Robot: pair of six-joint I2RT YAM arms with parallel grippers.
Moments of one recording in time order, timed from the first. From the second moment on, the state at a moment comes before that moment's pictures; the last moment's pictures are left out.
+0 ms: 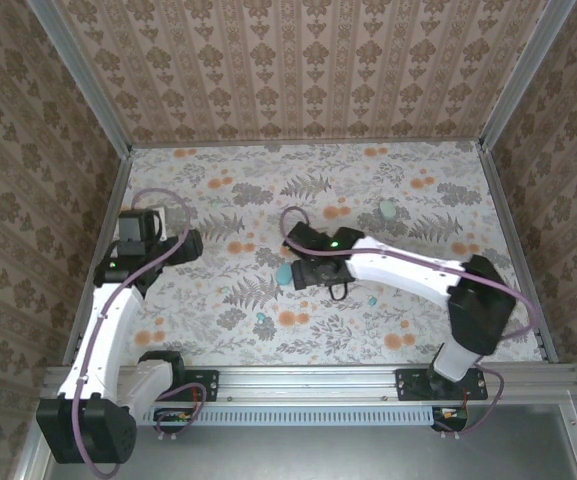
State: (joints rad) left arm -0.07 0.95 0.86 -0.72 0.05 -0.19; right arm 0.90 1.71 1.30 -0.91 0.23 0.75
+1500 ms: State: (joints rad) left arm 0.04 1.24 0.89 -0.66 0.51 -0.21; right arm 0.87 2.17 1.68 -0.94 0.09 0.63
